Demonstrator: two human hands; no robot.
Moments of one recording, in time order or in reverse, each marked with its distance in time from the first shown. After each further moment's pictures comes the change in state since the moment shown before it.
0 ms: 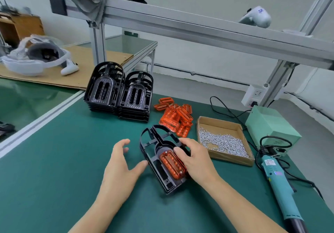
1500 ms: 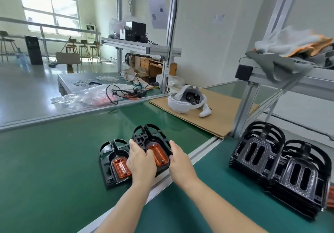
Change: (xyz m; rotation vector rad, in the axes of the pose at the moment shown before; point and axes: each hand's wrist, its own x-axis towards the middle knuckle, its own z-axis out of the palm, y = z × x) left_hand 0.097 -0.094 -0.262 -0.065 0.862 -0.343; right_hand 0.092 -0.296 0.277 0.112 -0.527 -0.493
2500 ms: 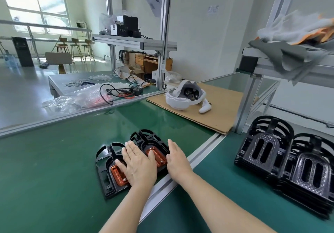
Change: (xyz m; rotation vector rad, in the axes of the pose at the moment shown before) left_hand 0.037 -0.029 0.019 0.670 0.044 0.059; right_hand 0.044 0.021 0.028 -0.187 -0.084 0.083
